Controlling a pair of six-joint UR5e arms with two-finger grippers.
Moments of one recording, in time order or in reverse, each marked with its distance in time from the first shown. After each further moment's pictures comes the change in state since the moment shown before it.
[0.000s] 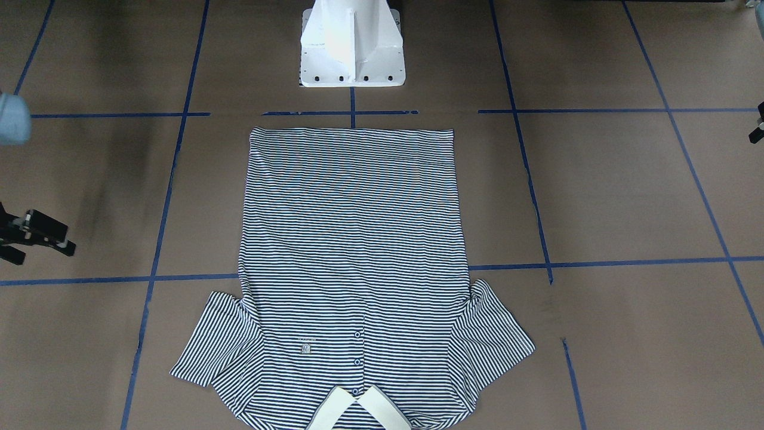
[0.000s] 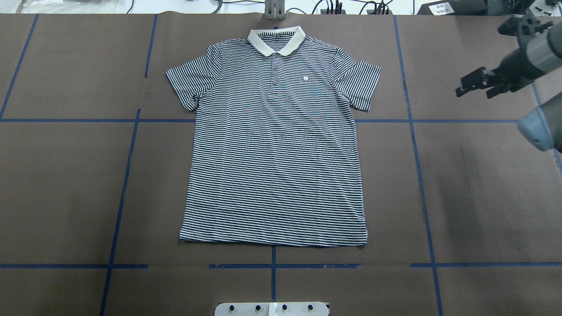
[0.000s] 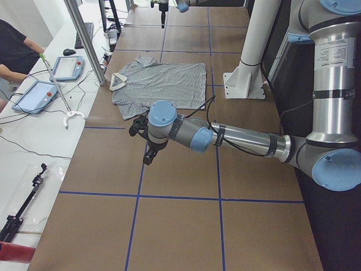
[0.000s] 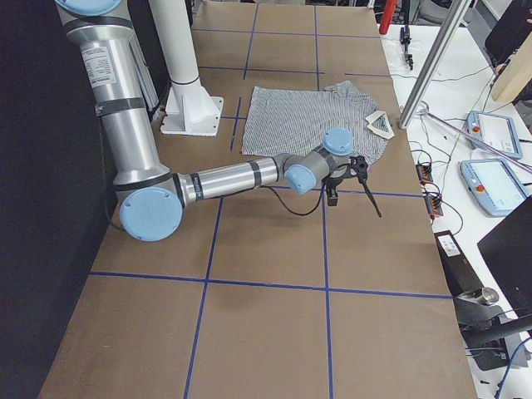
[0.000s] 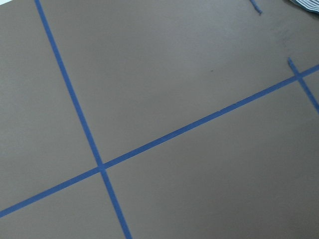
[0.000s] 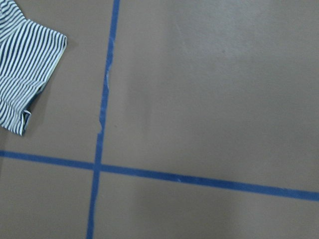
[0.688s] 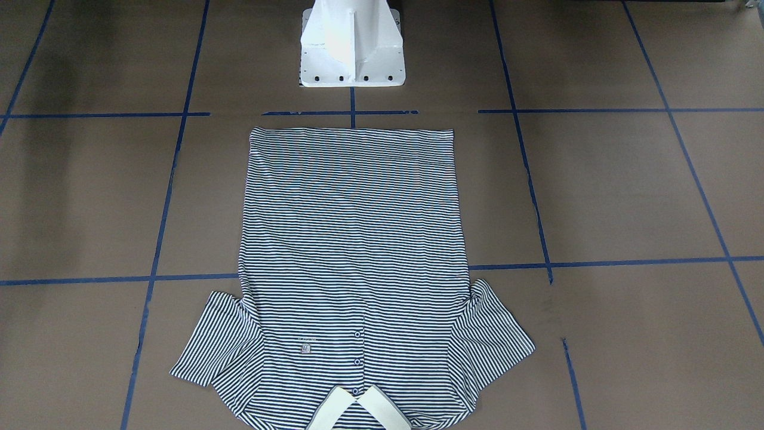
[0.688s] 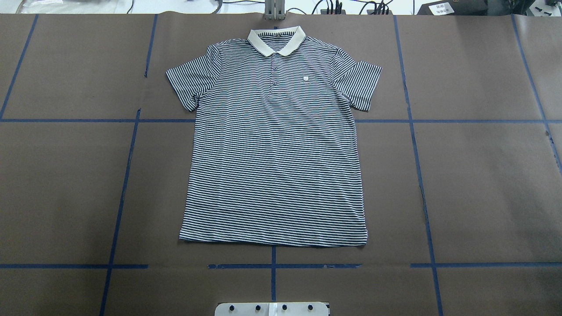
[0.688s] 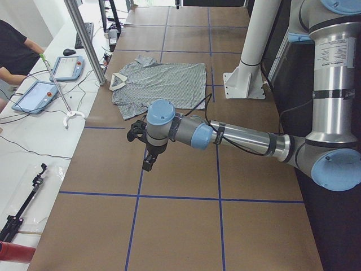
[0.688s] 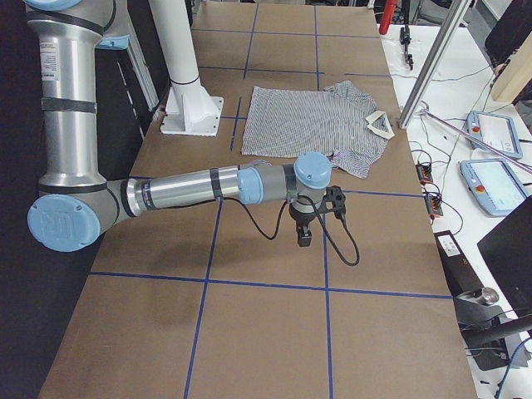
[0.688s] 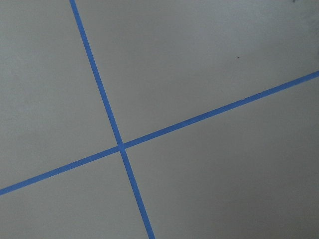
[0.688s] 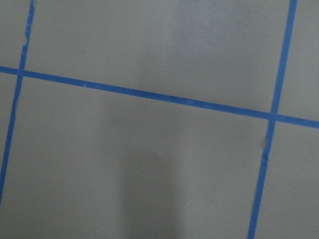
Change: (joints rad) left arm -0.008 -0.006 -0.002 0.086 0.099 0.050; right arm 0.286 -0.319 0.290 -0.416 0.129 -0.649
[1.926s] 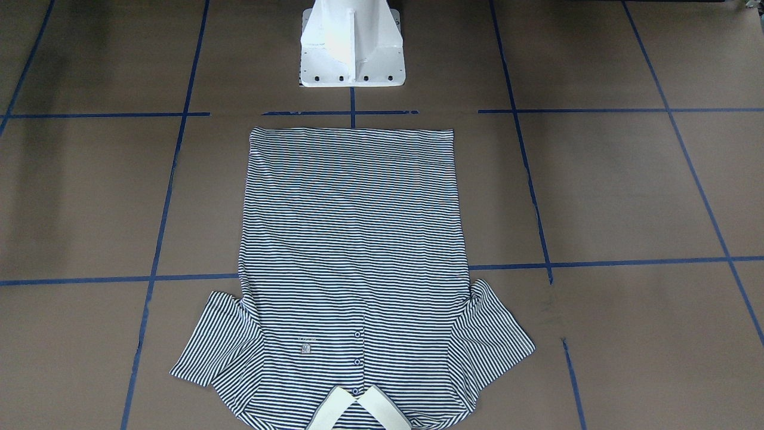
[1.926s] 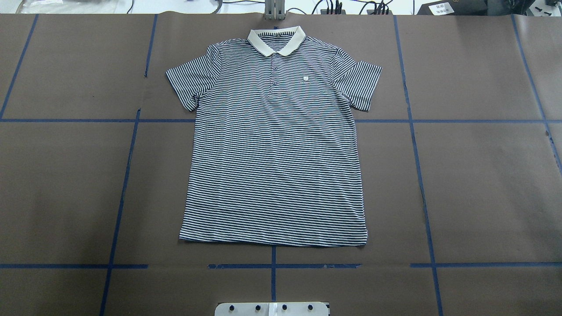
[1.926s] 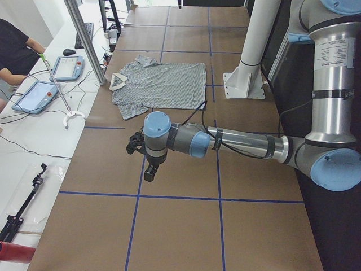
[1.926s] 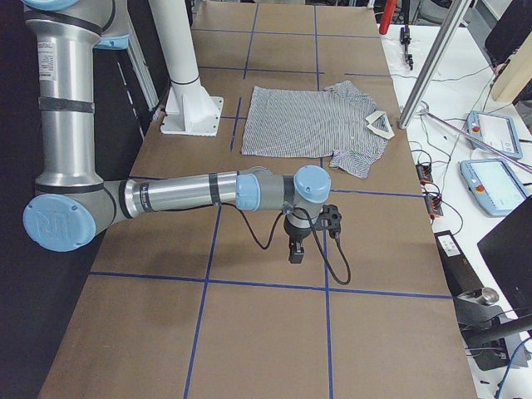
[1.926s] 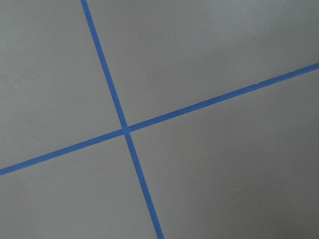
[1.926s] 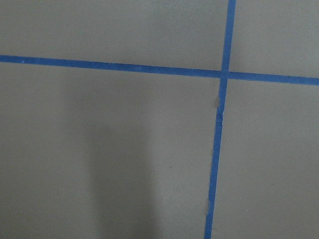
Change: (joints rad) left arm -0.003 -0.007 0.067 0.054 0.008 0.012; right arm 0.058 -0.024 -0.027 -0.169 -0.044 -0.083
